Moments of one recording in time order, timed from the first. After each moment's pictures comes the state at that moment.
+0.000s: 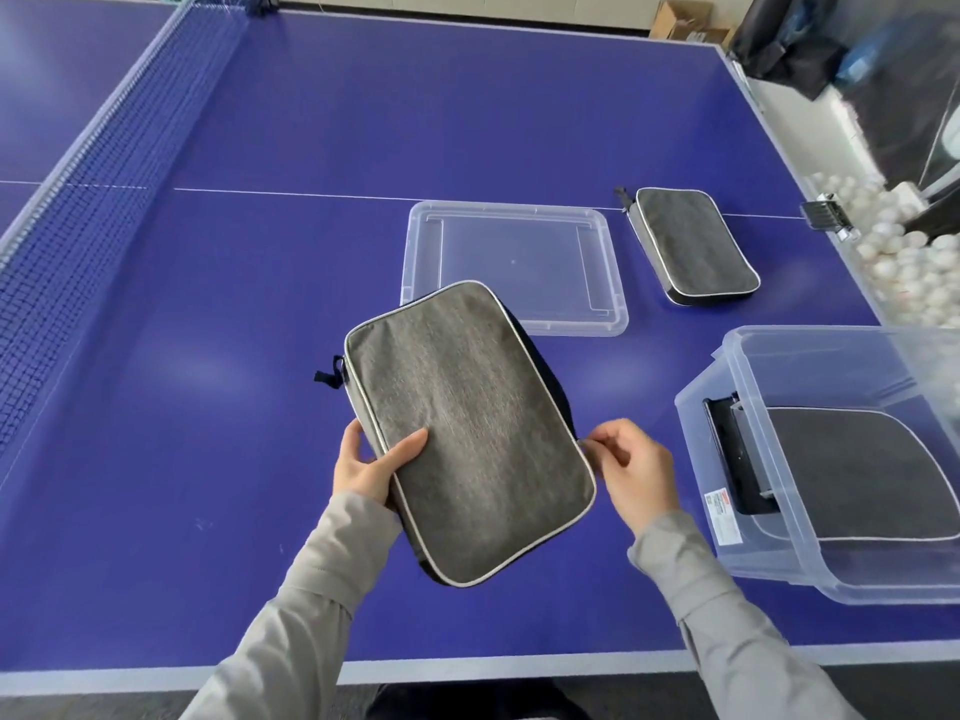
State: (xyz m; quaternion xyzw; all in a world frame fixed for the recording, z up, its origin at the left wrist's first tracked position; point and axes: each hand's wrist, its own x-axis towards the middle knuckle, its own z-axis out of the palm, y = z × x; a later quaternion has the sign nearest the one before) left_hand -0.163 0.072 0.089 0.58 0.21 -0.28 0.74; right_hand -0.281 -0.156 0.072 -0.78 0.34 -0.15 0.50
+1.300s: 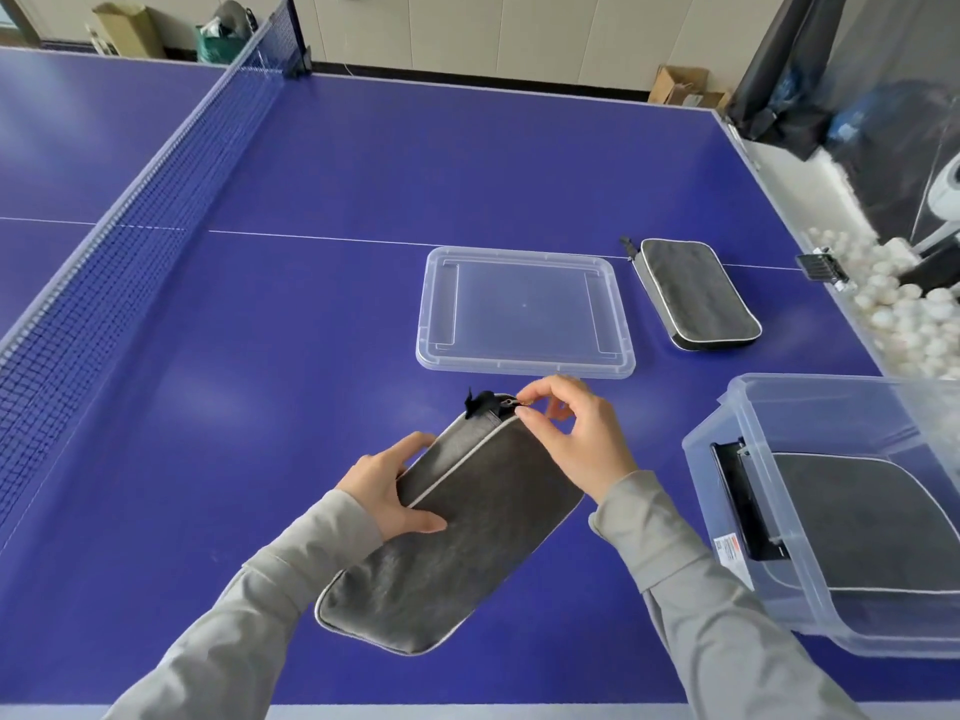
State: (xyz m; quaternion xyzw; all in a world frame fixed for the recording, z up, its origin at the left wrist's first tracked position) left_hand -0.119 0.099 0.109 0.85 -0.25 -0.32 0.33; right_hand -0.204 -0.123 0.149 -0.87 0.12 -0.16 0.45
